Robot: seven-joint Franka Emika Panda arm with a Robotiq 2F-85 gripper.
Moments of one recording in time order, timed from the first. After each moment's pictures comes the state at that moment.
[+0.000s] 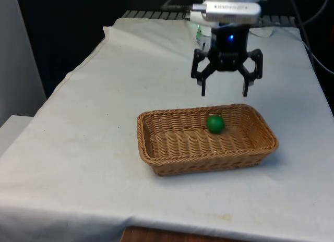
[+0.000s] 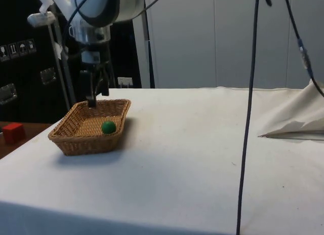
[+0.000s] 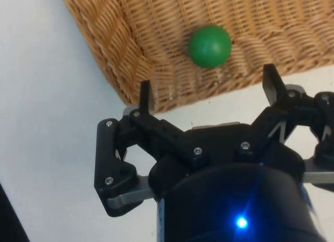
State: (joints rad) arm 0.41 0.53 -0.39 -1.80 0.25 2.40 -0.22
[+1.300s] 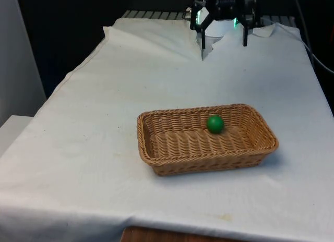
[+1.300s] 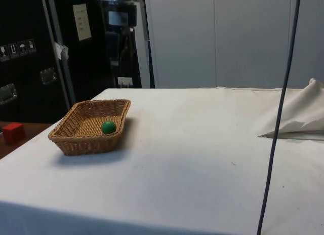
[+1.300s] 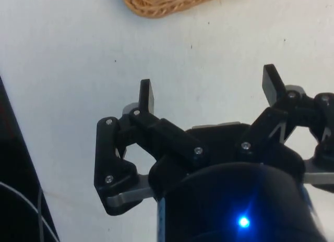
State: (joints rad) arm 0.42 0.16 -0.40 -2.11 0.17 2.38 -0.21
